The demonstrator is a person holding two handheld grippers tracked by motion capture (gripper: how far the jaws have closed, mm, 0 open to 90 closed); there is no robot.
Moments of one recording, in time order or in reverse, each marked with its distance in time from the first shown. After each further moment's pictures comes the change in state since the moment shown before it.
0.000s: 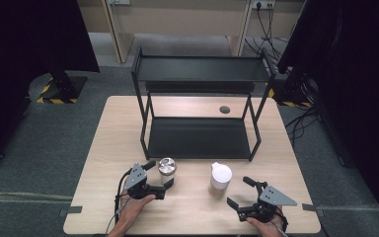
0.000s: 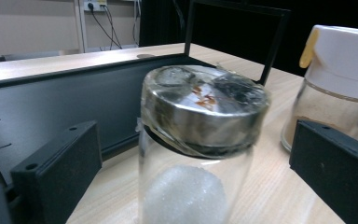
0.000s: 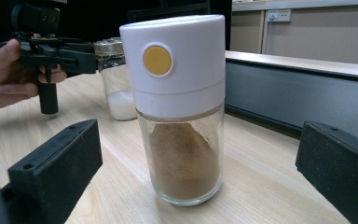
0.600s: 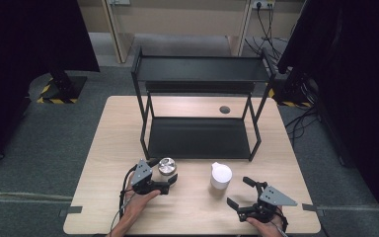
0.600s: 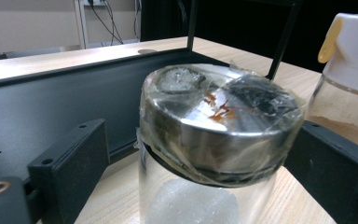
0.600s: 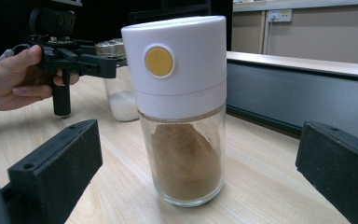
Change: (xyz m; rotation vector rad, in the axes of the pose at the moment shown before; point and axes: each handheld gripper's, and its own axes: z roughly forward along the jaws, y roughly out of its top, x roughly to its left) left arm -0.001 0.005 0.016 0.032 0.010 0.019; right arm 0.000 0.000 0.000 -0.003 0.003 0.004
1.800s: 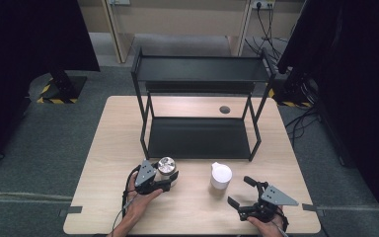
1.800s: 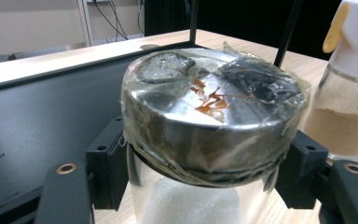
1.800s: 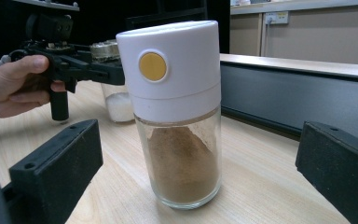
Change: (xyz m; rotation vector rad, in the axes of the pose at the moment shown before) left arm -0.011 0.008 0.001 0.021 0.023 0.042; right arm -0.001 -0.002 -0.001 -0.015 -0.006 0.014
